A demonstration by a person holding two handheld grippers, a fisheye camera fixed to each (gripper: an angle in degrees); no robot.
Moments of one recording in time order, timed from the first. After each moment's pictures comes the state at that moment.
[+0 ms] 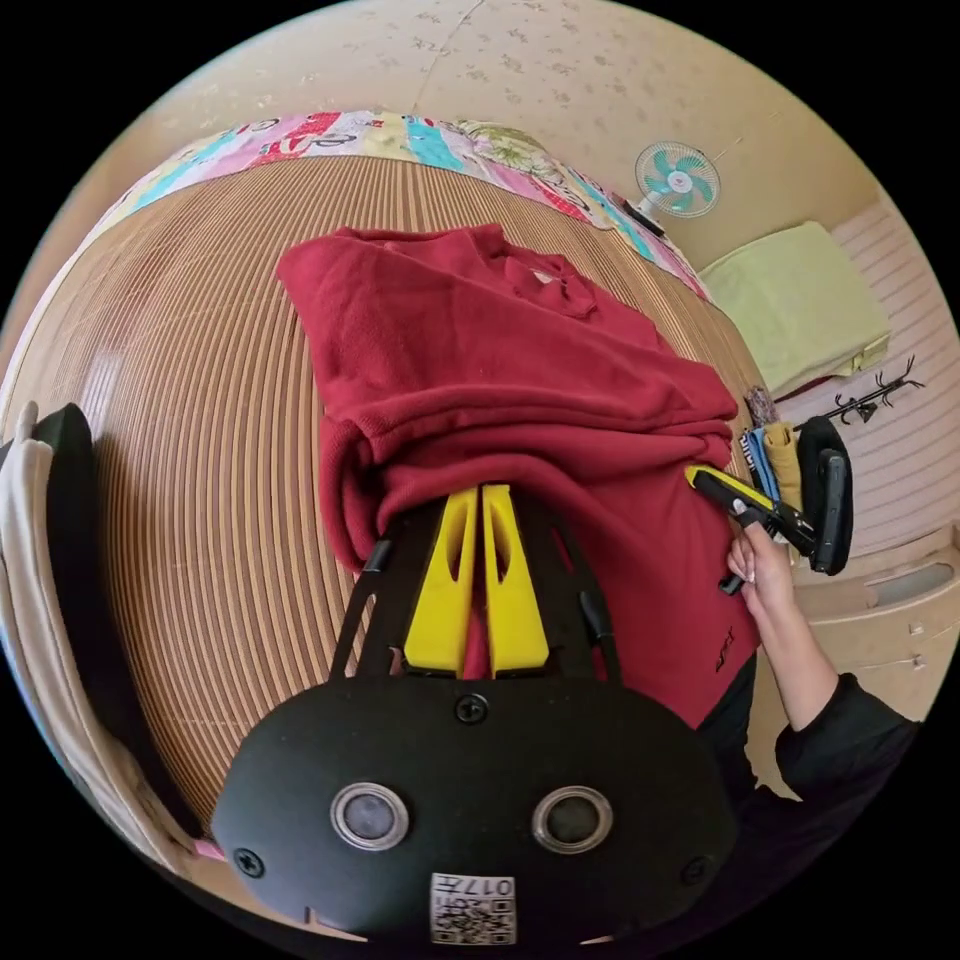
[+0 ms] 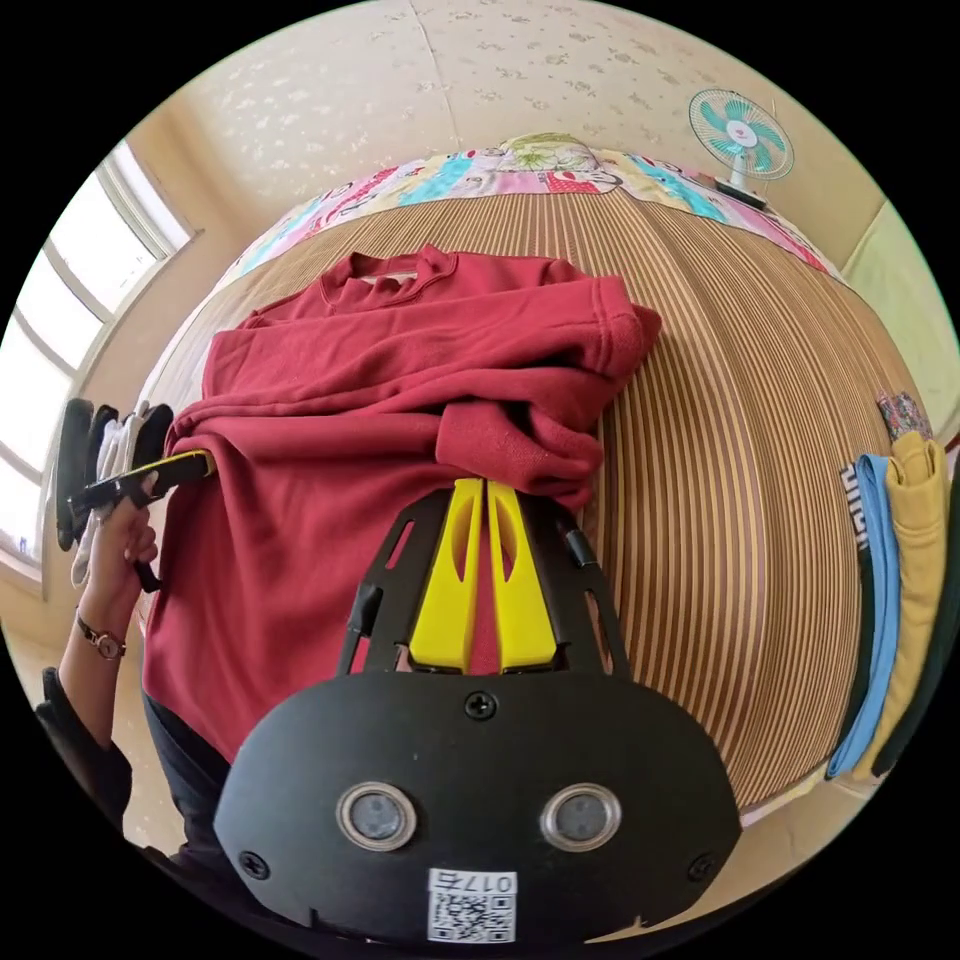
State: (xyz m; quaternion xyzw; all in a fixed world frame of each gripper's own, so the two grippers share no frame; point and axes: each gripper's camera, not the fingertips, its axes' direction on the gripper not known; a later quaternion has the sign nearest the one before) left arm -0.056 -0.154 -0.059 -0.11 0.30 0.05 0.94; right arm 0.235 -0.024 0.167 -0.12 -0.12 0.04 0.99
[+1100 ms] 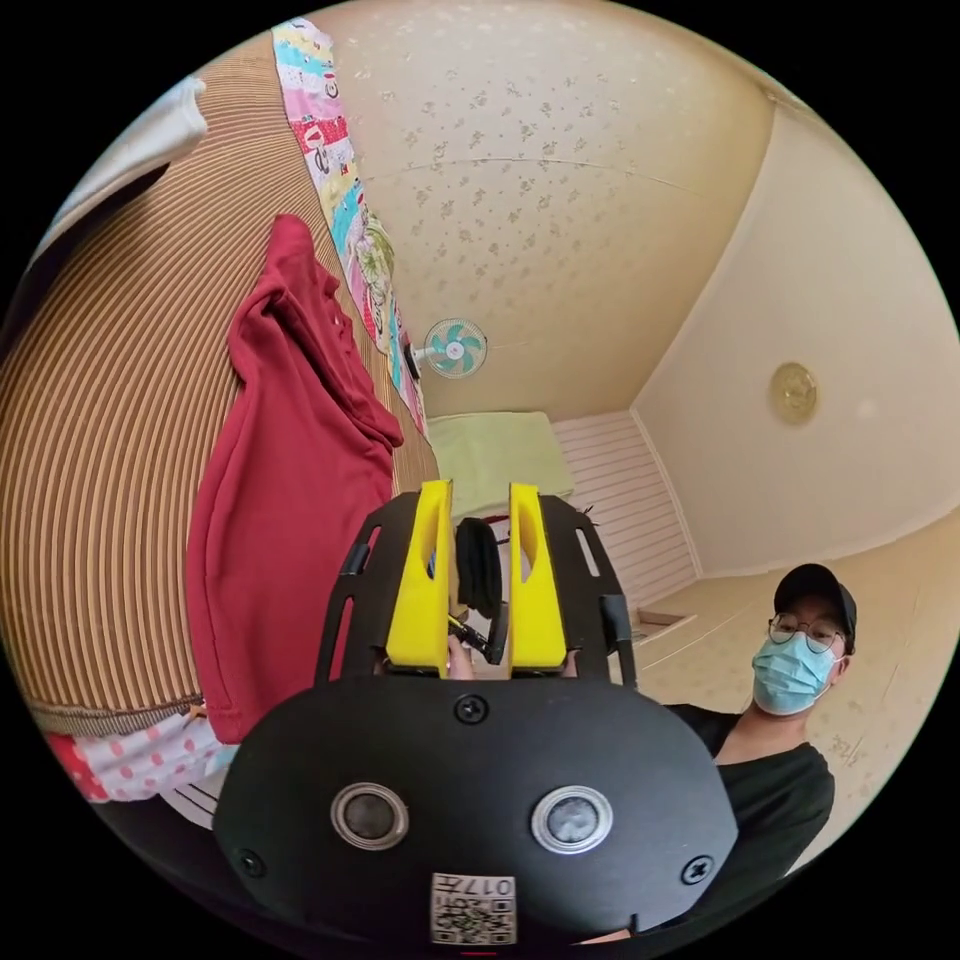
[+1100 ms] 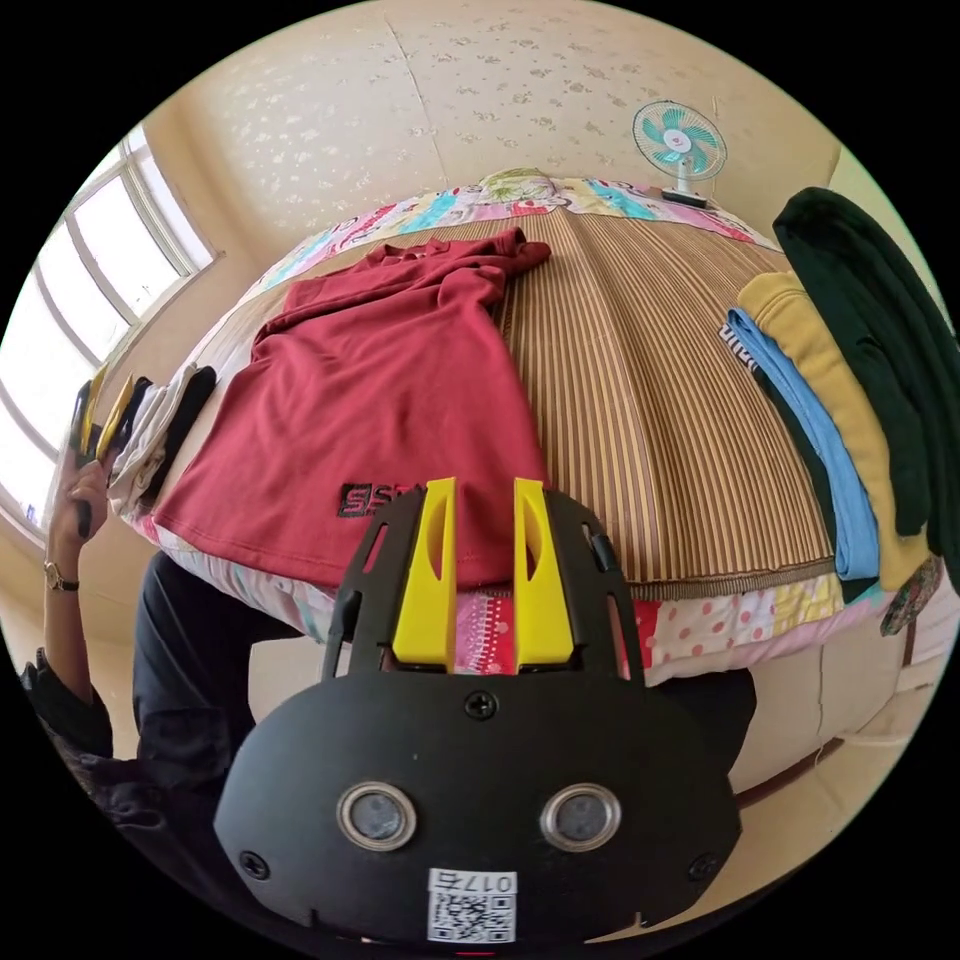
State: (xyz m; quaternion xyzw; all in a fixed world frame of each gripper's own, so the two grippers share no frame) left arm -0.280 -0.034 -0.136 0.02 0.70 -0.16 0.69; right arm 0.215 0.159 -0.015 -0.04 -0.09 0.06 0.99
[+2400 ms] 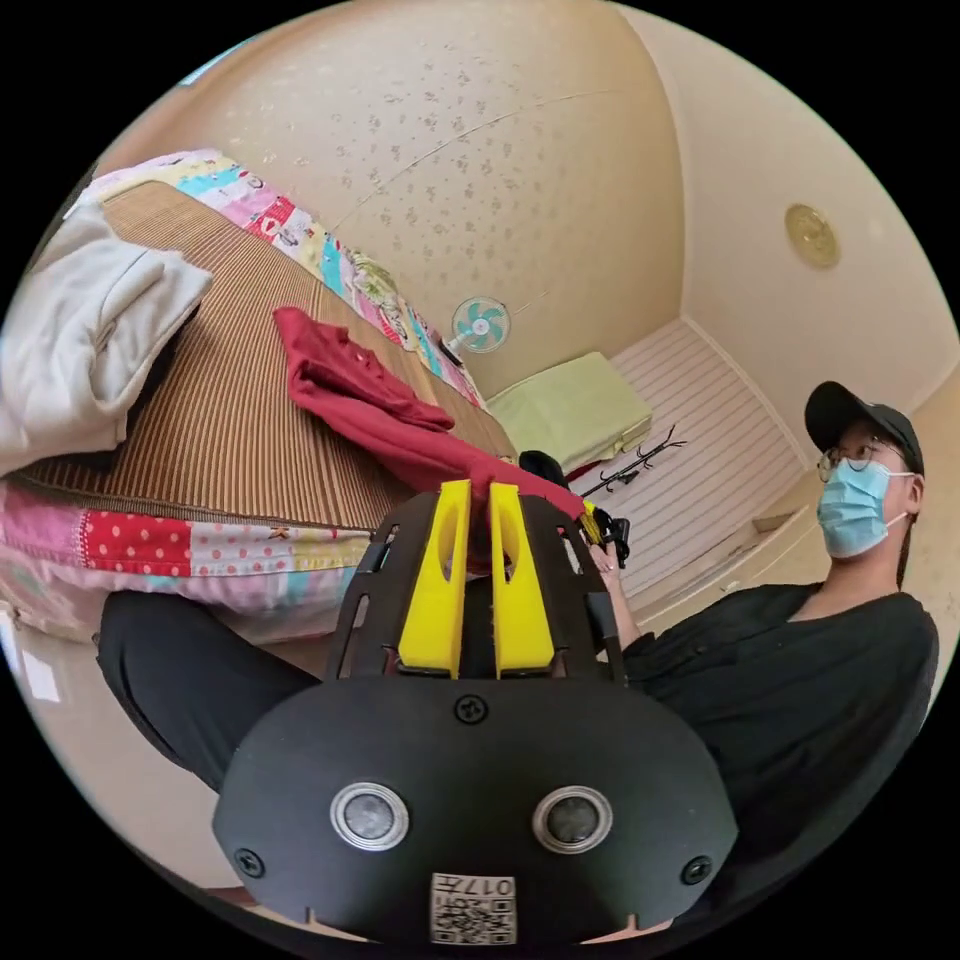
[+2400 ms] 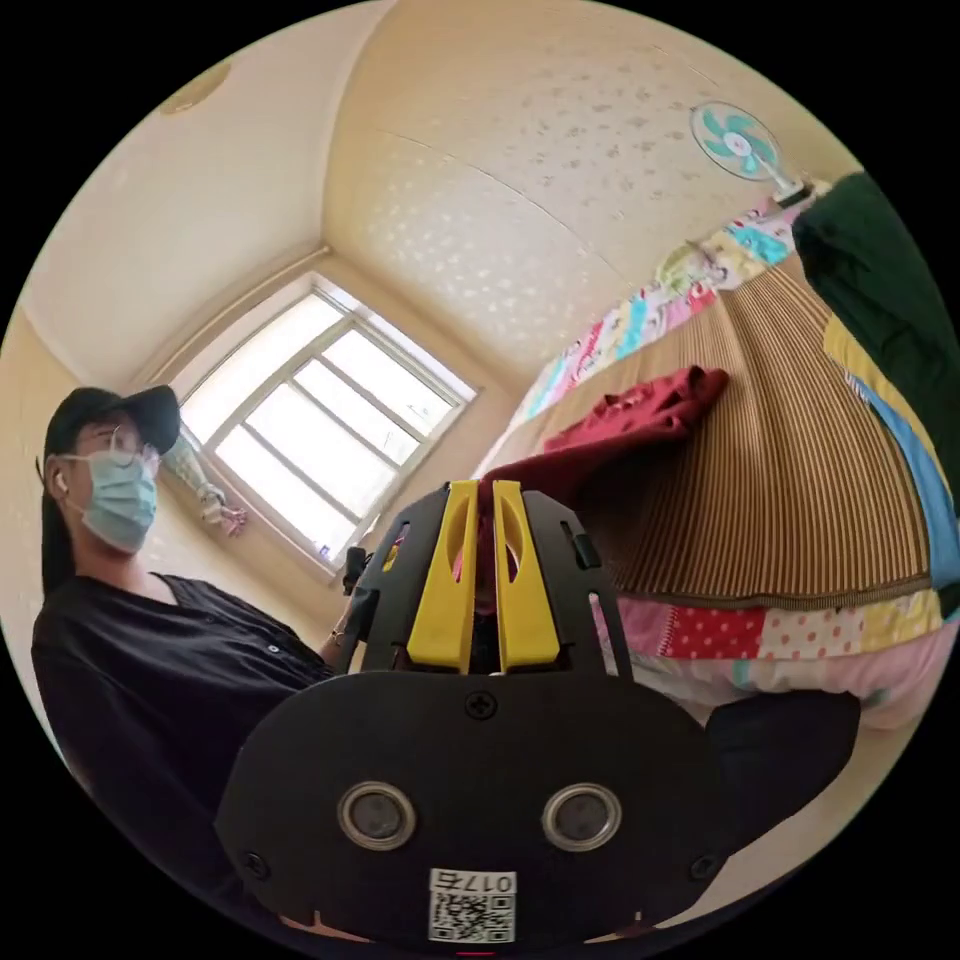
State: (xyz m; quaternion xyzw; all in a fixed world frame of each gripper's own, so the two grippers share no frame) left arm -0.305 0.135 -0.272 0.09 0.58 -0.02 0.81; right arm 0.364 0.212 -0.292 0.15 -0.52 0.05 0.84
